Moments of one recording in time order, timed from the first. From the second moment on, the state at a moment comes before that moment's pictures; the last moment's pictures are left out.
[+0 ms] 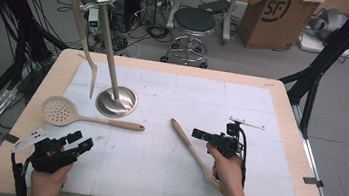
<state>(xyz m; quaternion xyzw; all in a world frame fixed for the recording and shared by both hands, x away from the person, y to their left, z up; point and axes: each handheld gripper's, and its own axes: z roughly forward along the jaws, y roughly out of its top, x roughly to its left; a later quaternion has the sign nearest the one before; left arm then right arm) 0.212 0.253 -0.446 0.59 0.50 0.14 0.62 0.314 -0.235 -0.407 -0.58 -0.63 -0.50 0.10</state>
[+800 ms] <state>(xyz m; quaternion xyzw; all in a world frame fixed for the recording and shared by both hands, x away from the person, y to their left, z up) 0.214 0.251 -0.448 0.60 0.50 0.14 0.61 0.309 -0.284 -0.418 -0.59 -0.66 -0.45 0.10</state>
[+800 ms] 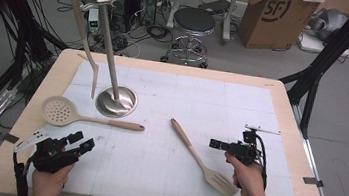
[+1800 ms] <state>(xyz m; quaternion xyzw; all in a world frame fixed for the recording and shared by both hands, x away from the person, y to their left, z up) 0.214 0.252 -0.449 0.60 0.50 0.14 0.61 0.328 -0.247 -0.438 -0.55 -0.74 -0.35 0.16</state>
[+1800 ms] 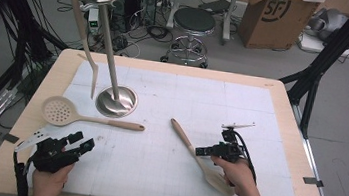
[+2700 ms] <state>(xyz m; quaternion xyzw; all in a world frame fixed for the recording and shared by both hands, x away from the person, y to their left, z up) 0.215 0.249 -0.449 0.61 0.50 0.14 0.60 0.321 -0.229 -0.448 -0.52 -0.77 -0.33 0.18</state>
